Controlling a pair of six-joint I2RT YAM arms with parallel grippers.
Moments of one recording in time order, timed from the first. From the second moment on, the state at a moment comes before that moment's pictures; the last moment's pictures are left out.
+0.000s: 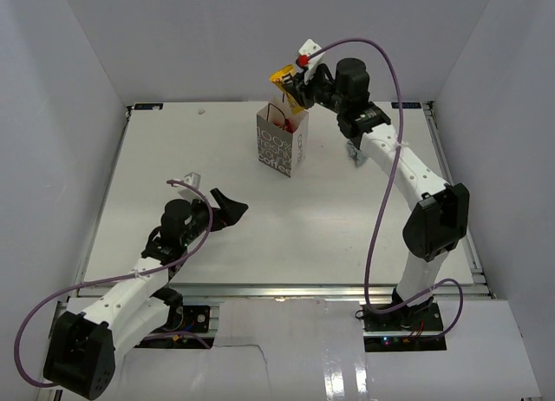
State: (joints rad) left arm -0.37 0.87 0.32 0.24 0.21 -0.72; right arm 0.47 1.80 1.77 -0.03 -0.43 -0.31
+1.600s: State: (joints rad) left arm -0.37 0.94 0.33 0.26 0.22 -0.70; right arm 0.16 1.83 1.67 -0.27 -0.42 -0.23
